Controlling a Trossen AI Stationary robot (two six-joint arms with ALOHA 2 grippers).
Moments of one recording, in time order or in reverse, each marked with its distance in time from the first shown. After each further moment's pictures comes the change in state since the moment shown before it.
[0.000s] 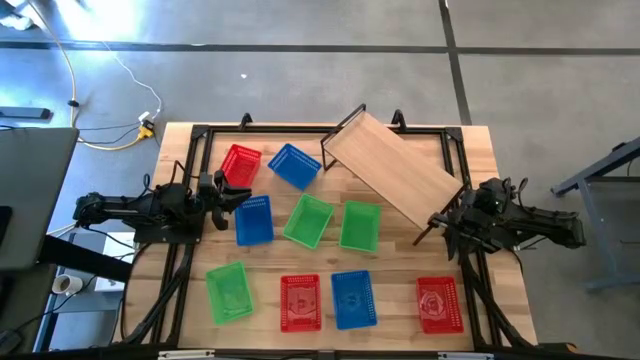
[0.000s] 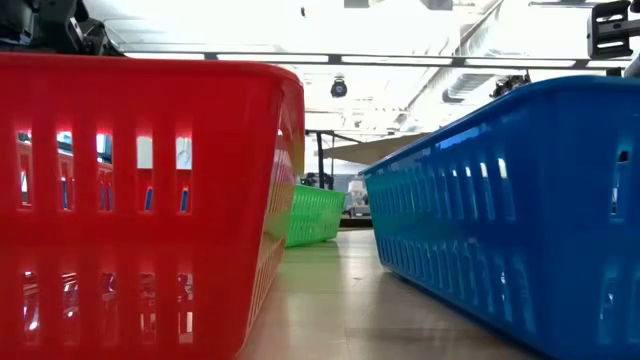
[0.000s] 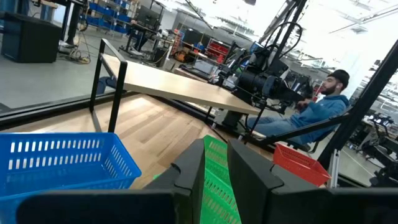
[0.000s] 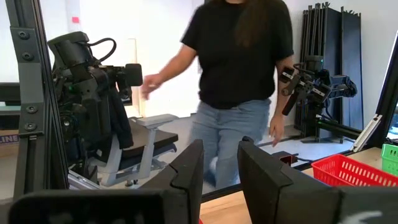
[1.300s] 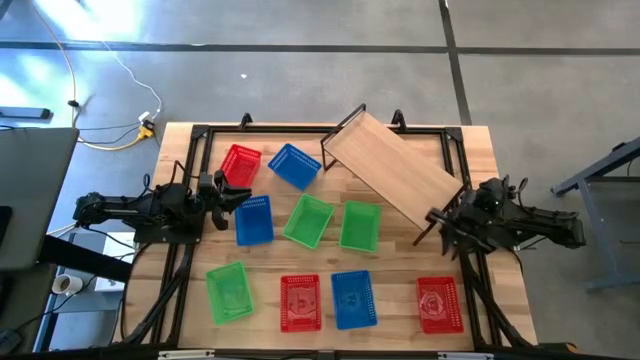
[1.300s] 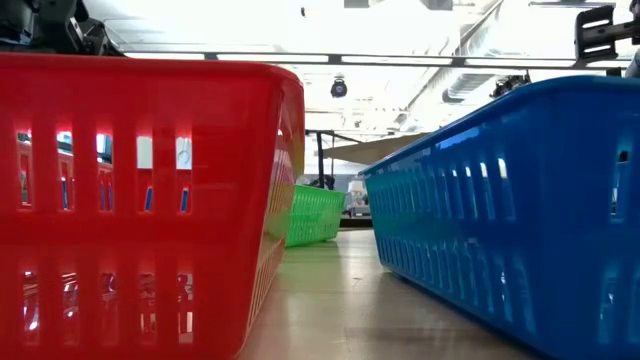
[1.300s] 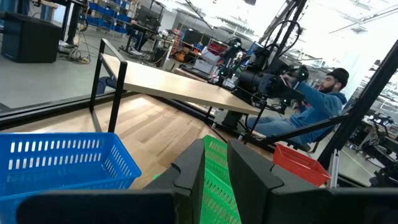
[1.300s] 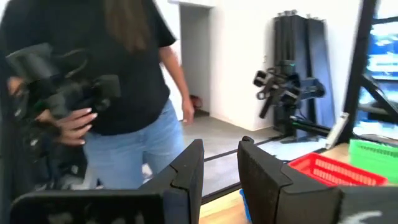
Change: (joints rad) left arm 0.000 0.000 0.000 0.000 0.000 0.000; right arm 0.000 0.000 0.000 0.000 0.124 0.039
